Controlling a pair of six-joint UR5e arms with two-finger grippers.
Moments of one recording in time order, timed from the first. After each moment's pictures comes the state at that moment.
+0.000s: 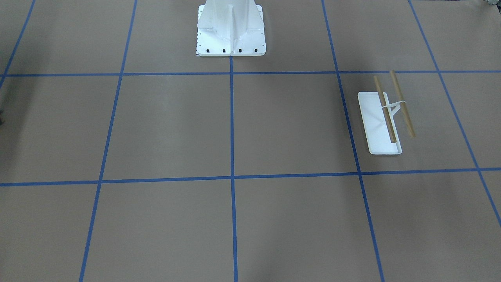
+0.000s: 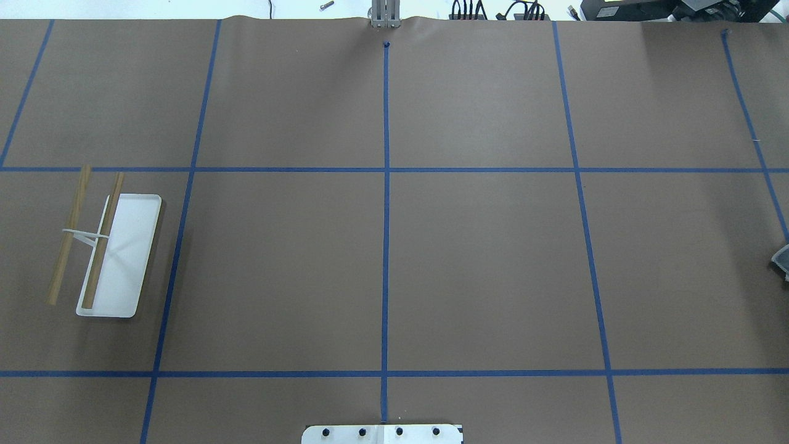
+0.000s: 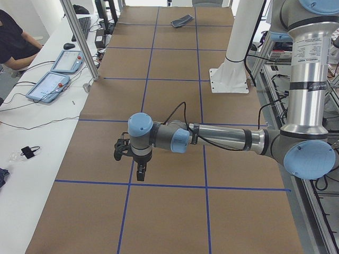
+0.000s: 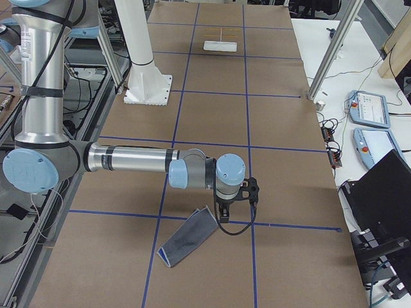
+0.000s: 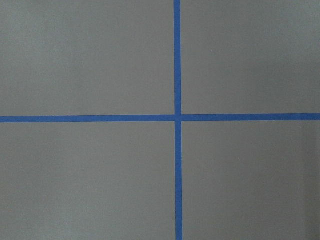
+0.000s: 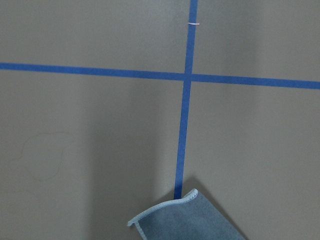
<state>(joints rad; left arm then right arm) -1.49 -1.54 -1.67 -1.68 -2.28 -0.18 1.53 -1.65 1.60 -1.49 2.42 -0.06</state>
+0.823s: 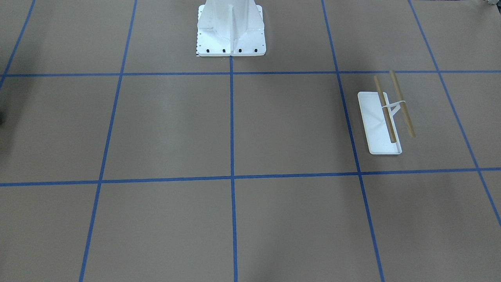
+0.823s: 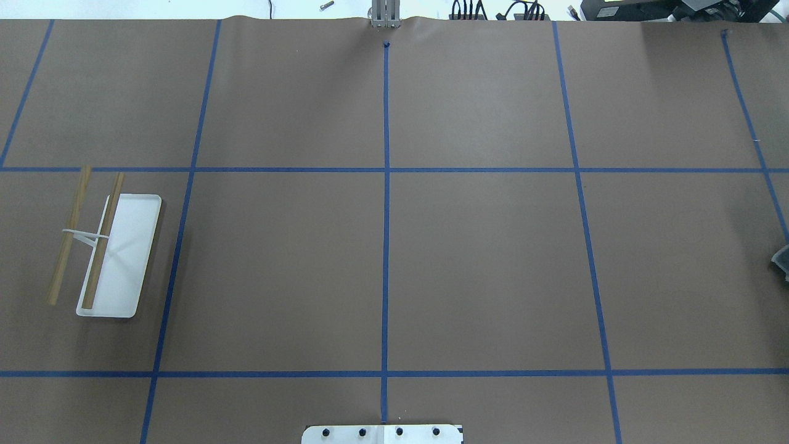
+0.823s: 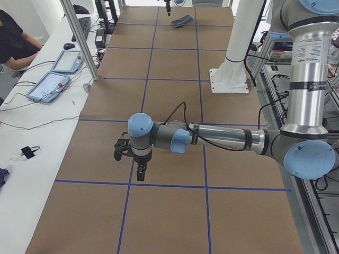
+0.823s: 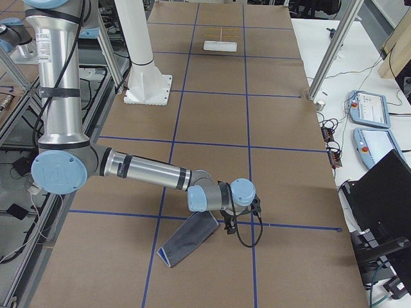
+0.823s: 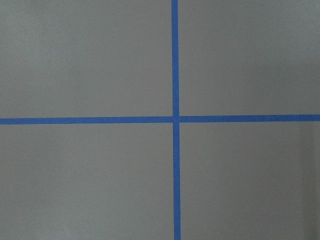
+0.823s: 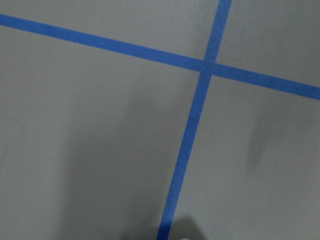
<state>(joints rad) -1.49 -1.55 -1.67 -1.68 -2.29 -0.17 1.36 -1.56 1.32 -1.27 2.43 -0.10</state>
